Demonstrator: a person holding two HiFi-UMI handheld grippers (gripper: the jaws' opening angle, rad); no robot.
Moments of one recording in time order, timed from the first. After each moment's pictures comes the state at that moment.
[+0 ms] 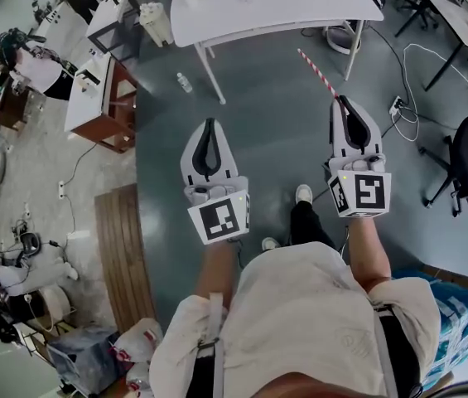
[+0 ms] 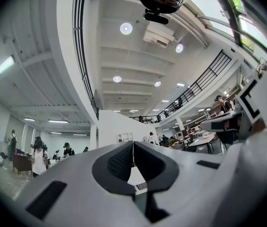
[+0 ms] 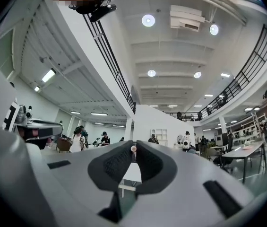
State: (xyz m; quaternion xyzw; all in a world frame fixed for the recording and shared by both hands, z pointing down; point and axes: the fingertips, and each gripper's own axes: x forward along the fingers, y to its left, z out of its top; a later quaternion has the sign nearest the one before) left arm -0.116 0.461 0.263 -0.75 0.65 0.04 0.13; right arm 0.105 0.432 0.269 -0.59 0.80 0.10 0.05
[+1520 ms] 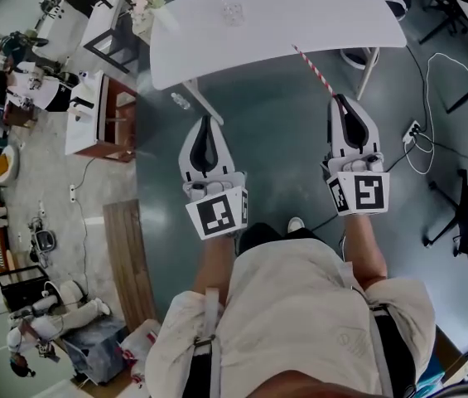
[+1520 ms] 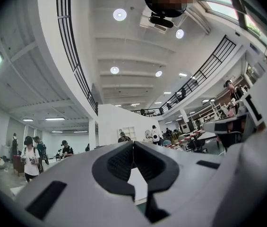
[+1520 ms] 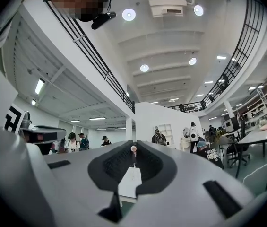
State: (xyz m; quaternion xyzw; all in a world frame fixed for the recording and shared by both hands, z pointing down) left arm 0.039 0.086 0.284 -0.73 0.67 0.00 0.12; right arm 0.258 0.051 0.308 -0.55 0.83 0.04 0.09
